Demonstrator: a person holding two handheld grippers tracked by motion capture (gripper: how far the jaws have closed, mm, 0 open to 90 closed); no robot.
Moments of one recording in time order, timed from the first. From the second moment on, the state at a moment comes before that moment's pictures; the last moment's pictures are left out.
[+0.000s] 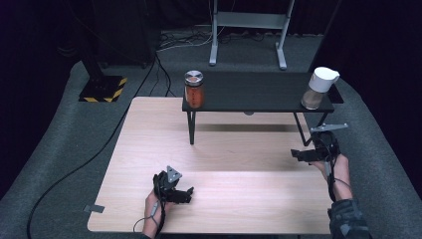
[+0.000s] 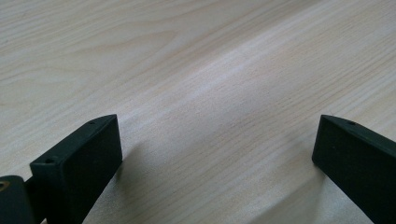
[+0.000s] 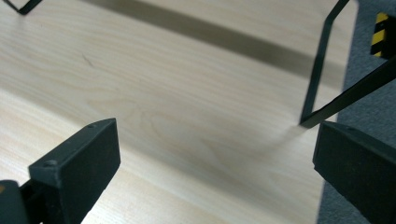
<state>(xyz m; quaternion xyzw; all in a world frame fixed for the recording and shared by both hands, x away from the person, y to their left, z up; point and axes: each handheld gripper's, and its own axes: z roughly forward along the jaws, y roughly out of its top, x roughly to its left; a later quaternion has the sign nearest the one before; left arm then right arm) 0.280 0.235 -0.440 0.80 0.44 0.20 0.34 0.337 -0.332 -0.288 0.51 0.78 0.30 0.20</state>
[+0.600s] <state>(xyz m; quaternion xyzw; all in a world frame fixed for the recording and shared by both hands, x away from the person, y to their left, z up) 0.279 0.234 -0.440 0.80 0.44 0.21 0.34 0.287 -0.311 -0.378 0.50 0.77 0.33 0.22</state>
